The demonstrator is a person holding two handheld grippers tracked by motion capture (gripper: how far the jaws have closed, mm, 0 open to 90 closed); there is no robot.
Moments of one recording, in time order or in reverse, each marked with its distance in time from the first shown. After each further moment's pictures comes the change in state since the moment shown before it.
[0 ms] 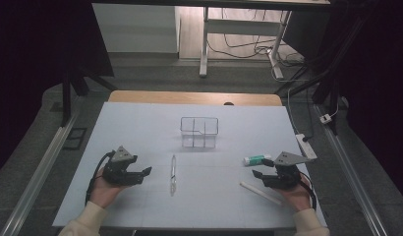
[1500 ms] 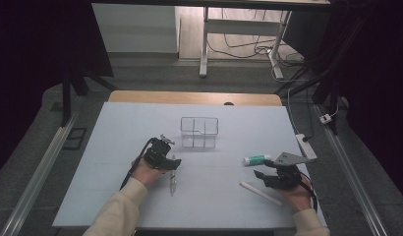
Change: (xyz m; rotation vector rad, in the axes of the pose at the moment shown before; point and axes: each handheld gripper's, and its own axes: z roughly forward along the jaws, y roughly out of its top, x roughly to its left) left arm -0.037 0.066 0.097 0.271 0.006 -0.005; right arm -0.004 -0.006 0.002 0.040 -0.037 0.009
